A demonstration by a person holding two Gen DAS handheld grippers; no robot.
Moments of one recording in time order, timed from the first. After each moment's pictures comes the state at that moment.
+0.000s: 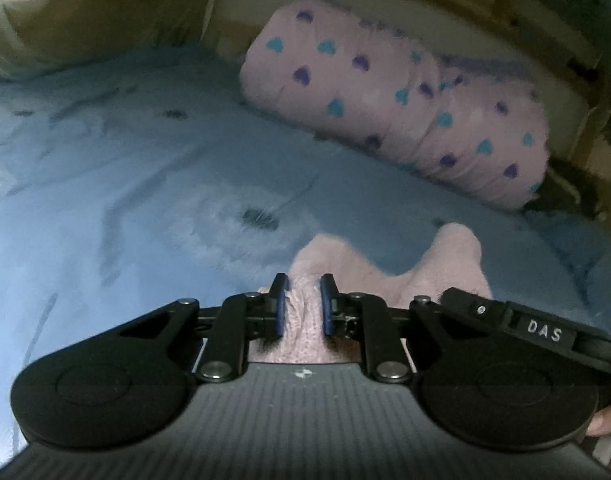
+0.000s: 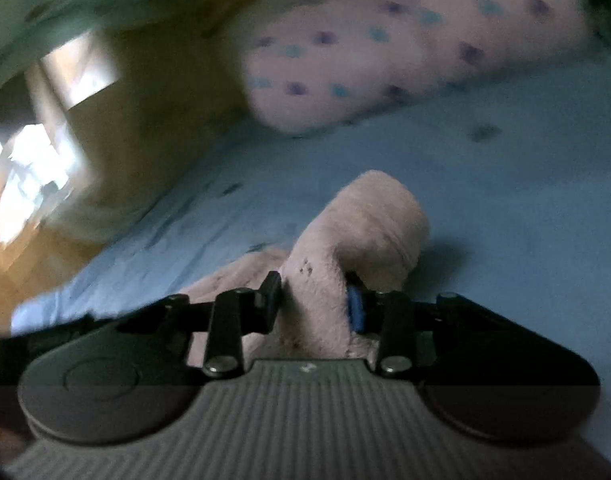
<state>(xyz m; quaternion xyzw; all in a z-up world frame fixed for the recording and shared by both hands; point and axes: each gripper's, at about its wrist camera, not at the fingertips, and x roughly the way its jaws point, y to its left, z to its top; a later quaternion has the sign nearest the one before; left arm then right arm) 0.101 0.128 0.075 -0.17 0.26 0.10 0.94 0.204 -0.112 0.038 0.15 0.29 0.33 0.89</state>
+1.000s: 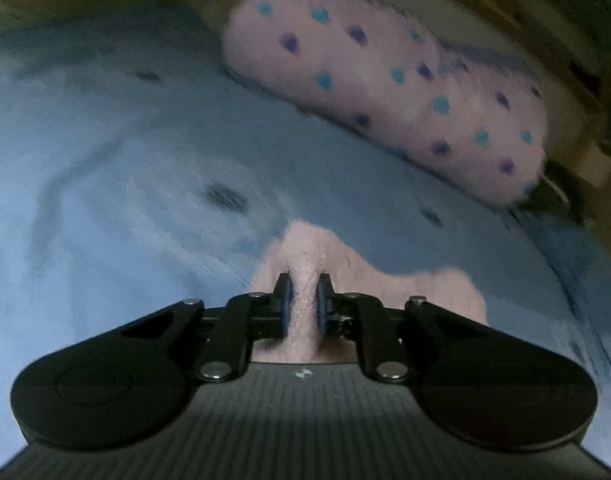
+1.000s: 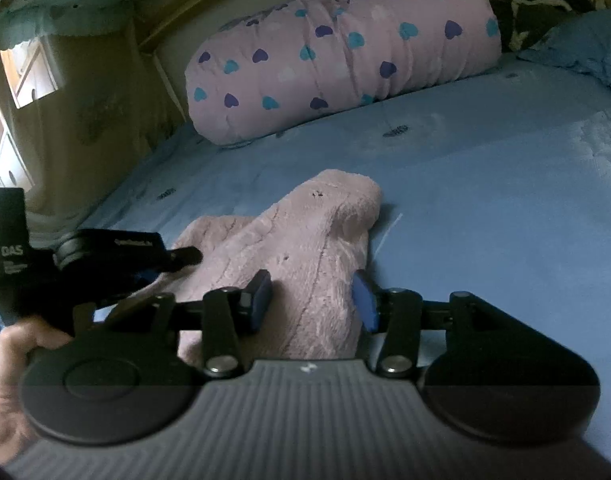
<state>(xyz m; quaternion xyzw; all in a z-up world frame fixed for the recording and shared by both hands) 0.149 0.139 0.052 -0.20 0.25 0.09 0.94 0.125 -0.132 0.025 0.15 0.28 0.19 0.93</state>
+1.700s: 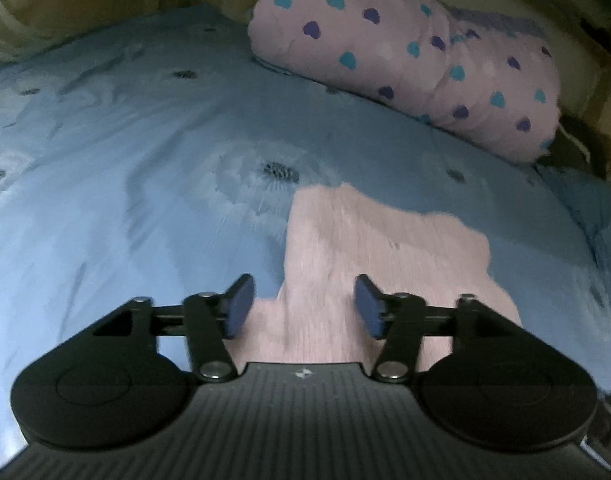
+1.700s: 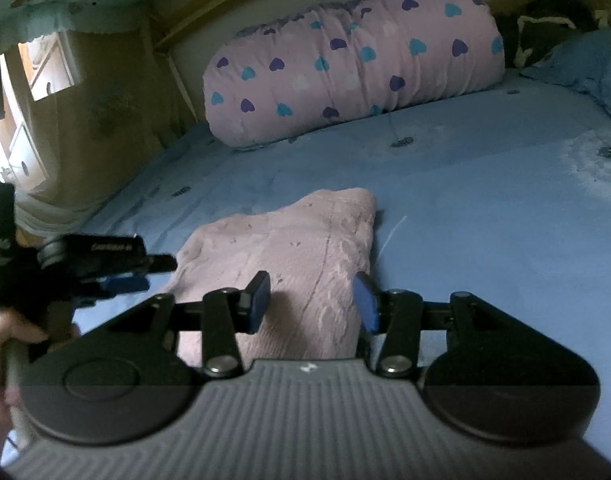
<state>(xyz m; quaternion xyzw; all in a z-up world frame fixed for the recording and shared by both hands) 0.081 0.134 0.079 -0.15 0.33 0.10 0.93 0.084 -0.135 0.047 0.14 0.27 0.20 0.93</state>
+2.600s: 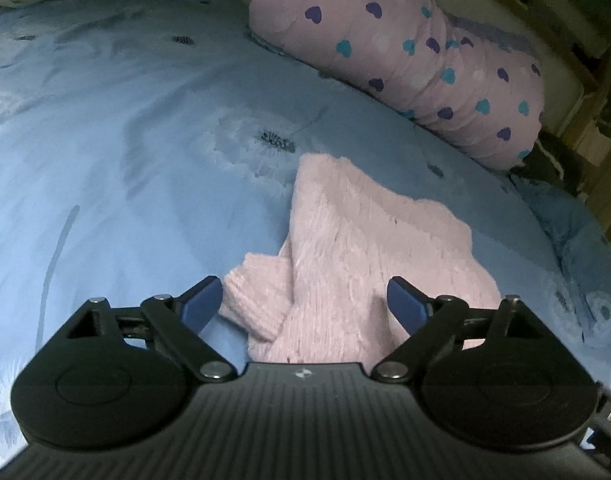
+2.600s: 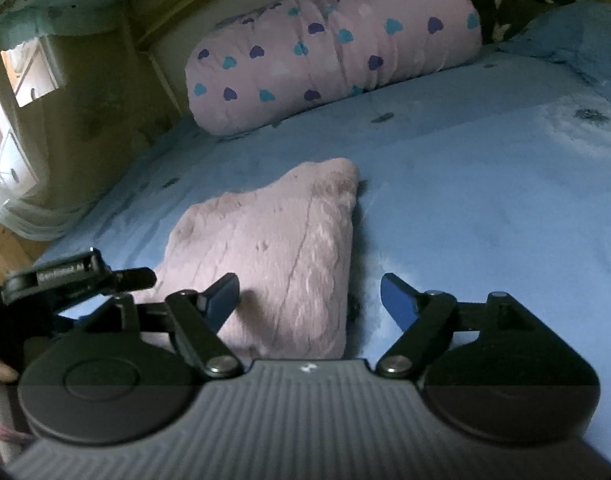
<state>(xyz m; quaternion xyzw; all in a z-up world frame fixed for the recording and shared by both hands) 0.060 0.159 0.058 -0.23 0.32 0.06 0.92 0.073 -0.143 0.038 0.16 0.30 0.18 0.92</state>
